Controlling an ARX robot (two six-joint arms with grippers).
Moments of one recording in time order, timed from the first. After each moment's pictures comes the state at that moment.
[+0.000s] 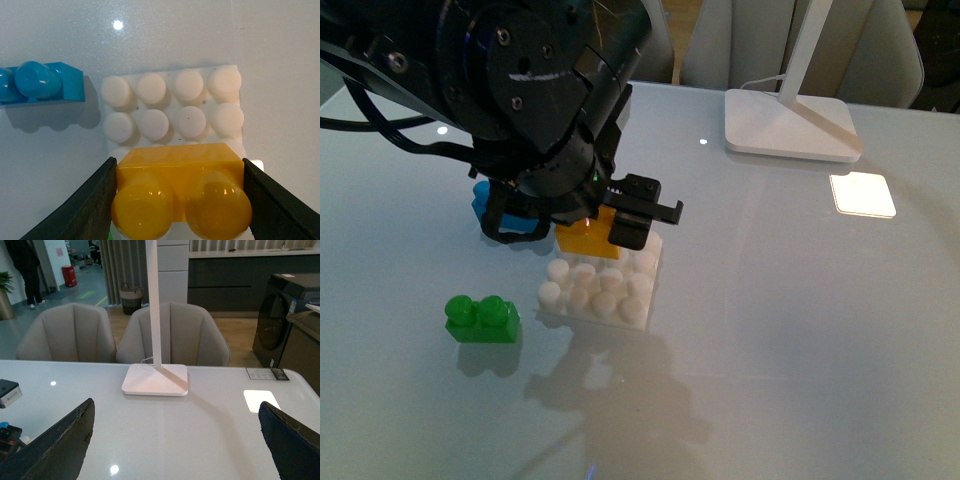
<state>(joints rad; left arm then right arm) -0.52 2.26 1.24 -0.05 -0.14 -0.18 0.00 0.00 0.02 0.00 0.00 0.01</state>
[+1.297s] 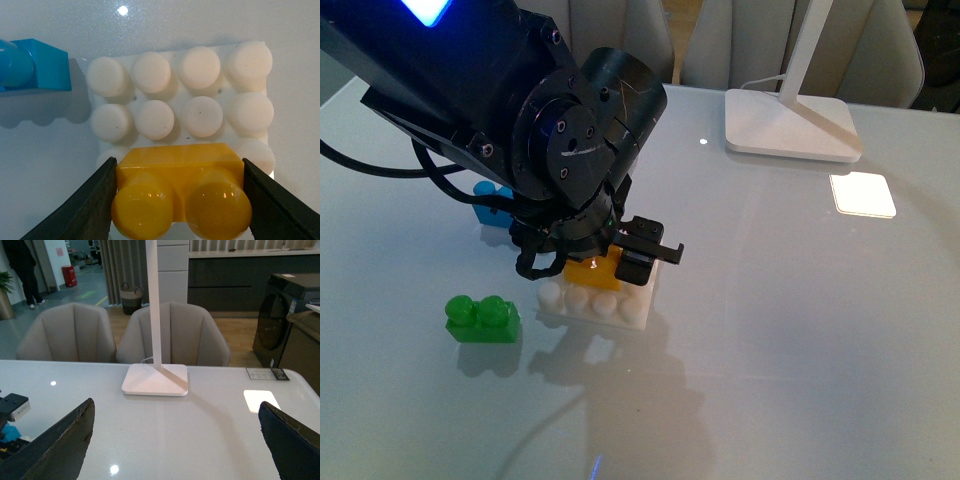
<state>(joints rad) -0.52 2.37 1.30 -0.06 -0.16 -0.17 0.00 0.00 0.02 0.00 0.00 0.01</state>
